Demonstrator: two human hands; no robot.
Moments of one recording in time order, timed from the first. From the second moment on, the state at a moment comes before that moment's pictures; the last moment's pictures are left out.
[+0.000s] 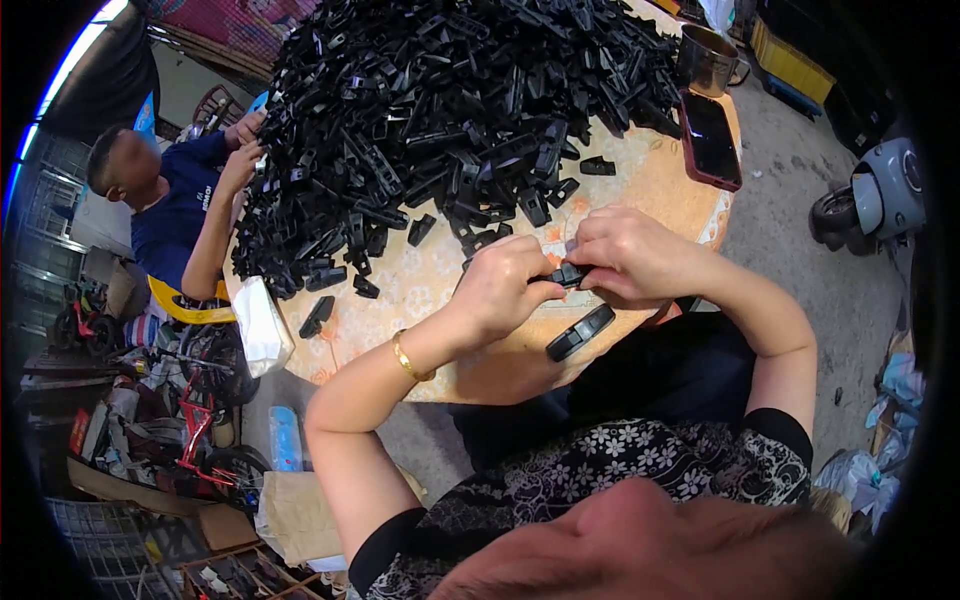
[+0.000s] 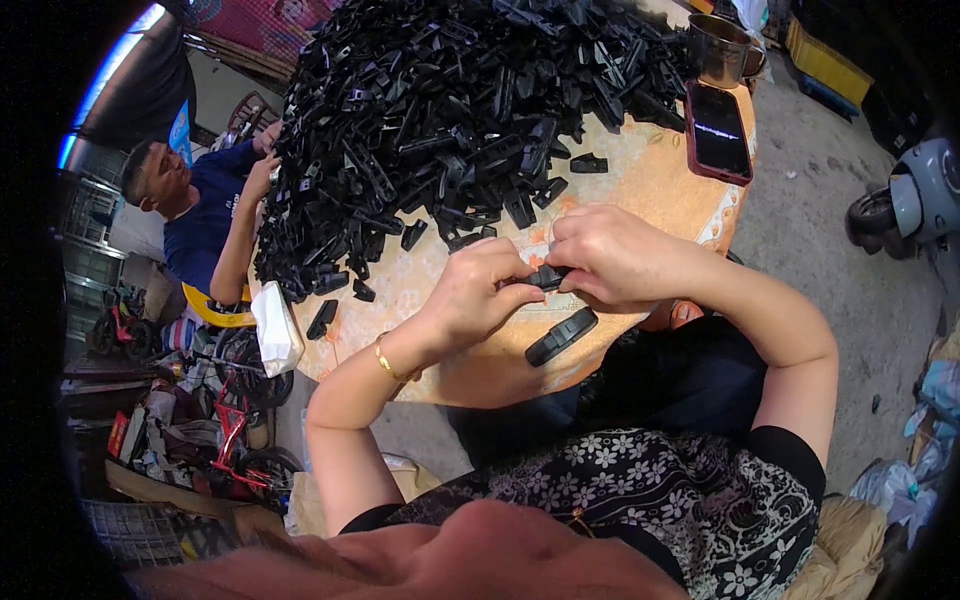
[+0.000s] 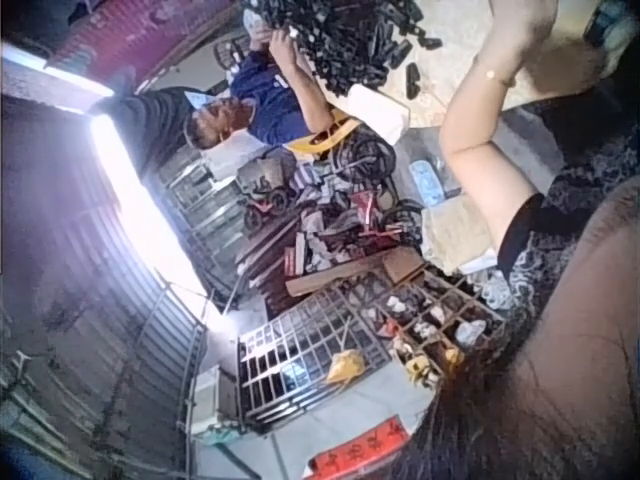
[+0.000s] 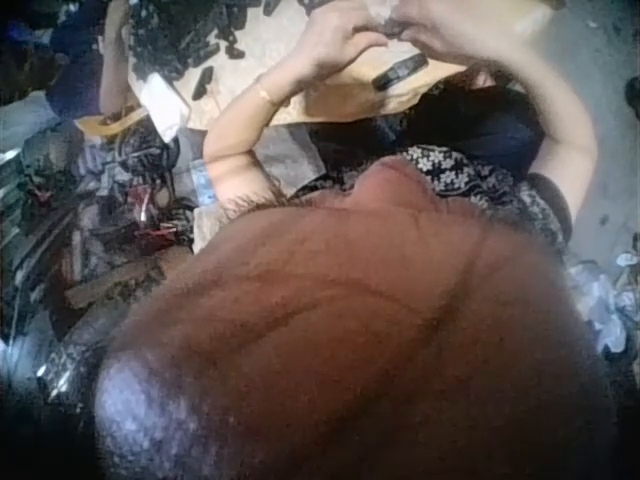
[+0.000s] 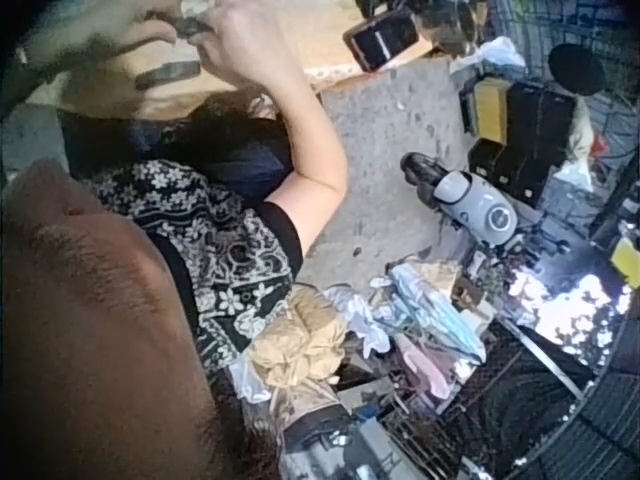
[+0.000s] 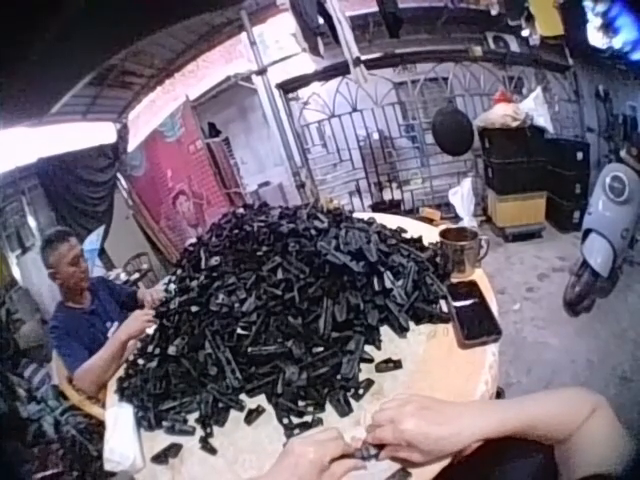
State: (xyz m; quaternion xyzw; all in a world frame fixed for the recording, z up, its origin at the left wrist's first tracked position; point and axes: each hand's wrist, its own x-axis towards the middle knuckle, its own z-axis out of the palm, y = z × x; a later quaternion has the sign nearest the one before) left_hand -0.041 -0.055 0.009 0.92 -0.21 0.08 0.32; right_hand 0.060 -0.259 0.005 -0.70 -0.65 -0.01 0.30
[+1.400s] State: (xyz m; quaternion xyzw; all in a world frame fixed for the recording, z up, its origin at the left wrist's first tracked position) left_hand -0.038 -0.060 0.020 0.94 -0.18 0.10 0.27; right_hand 0.088 -0.279 0.007 -0.75 -0.56 -0.04 0.34
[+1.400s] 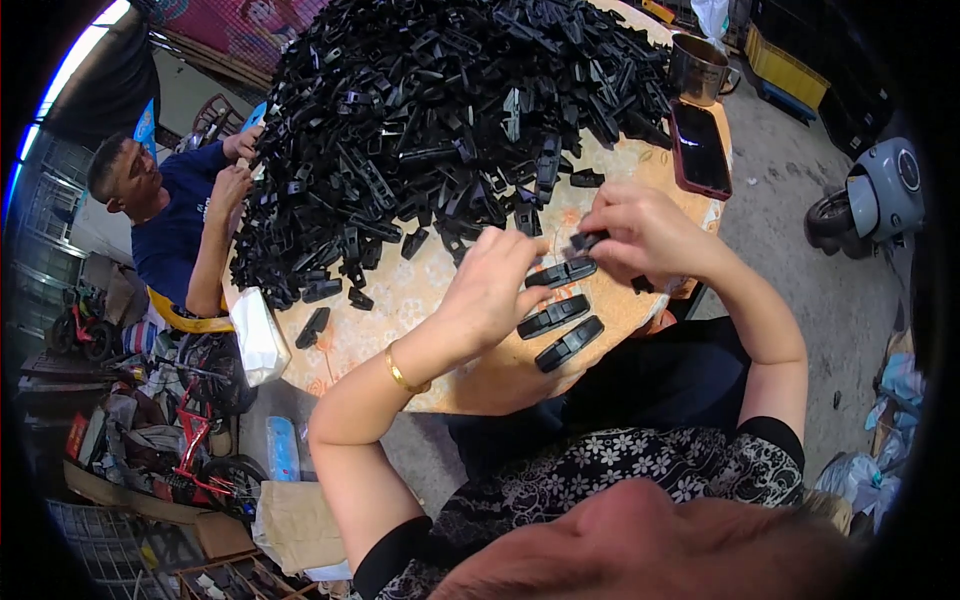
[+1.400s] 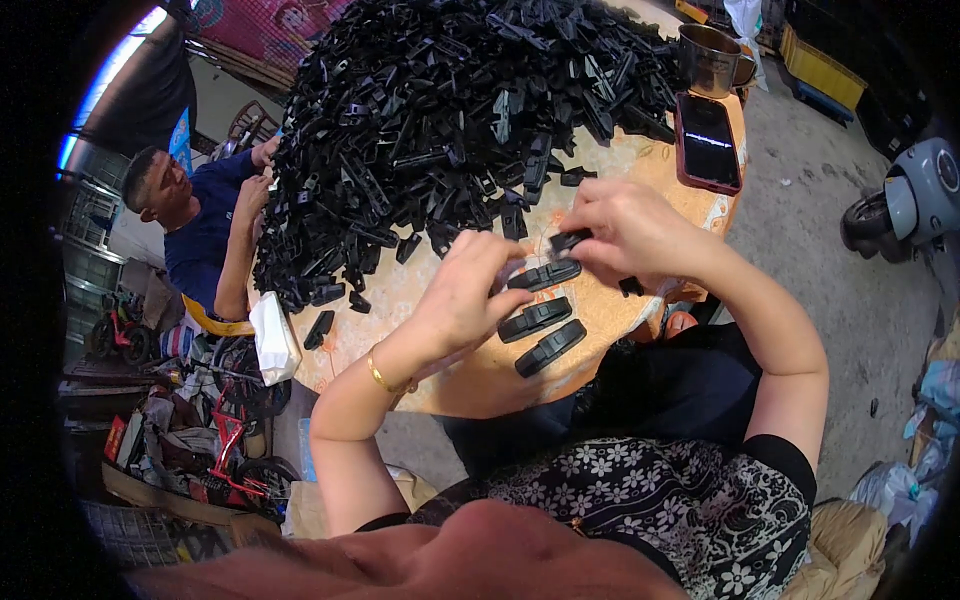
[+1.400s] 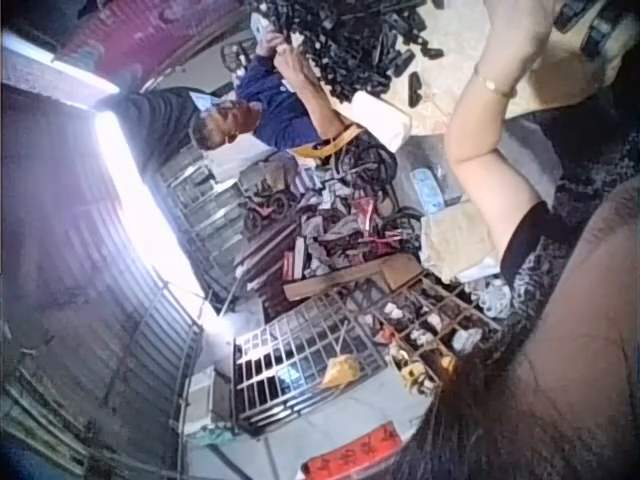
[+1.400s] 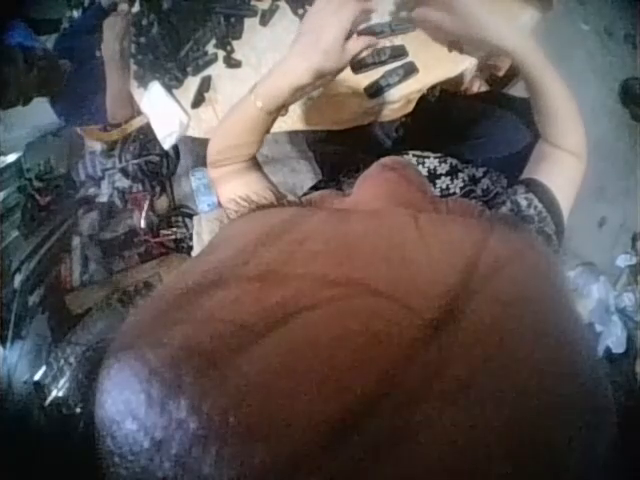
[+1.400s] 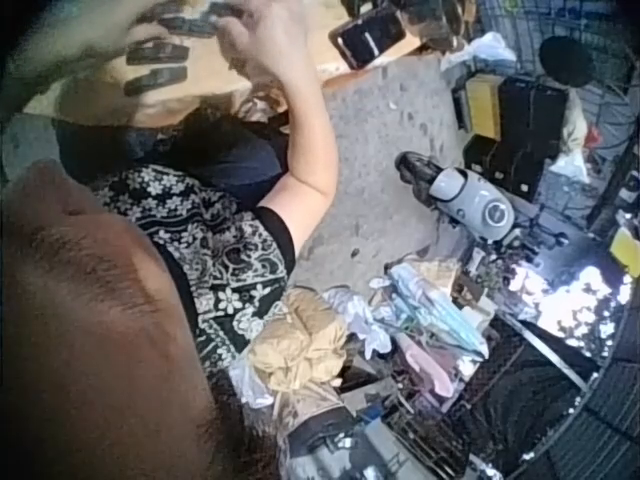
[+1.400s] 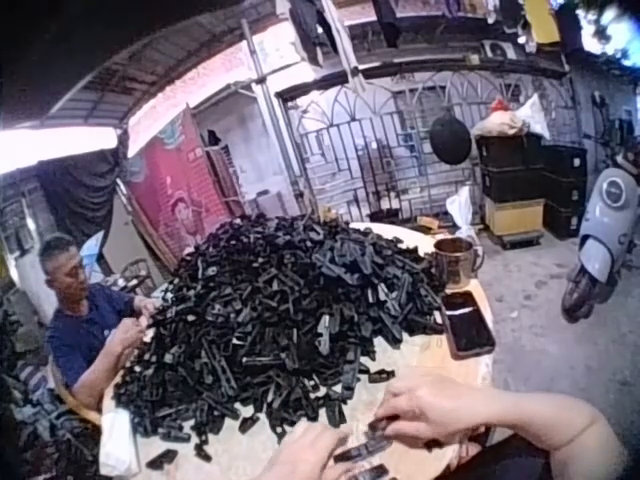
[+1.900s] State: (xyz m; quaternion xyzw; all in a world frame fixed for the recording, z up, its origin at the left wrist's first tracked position) left_hand -0.035 -0.058 0.015 0.95 -0.17 0.10 0.26; right_hand 0.070 -0.266 0.014 -0.75 -0.58 0.02 0.31
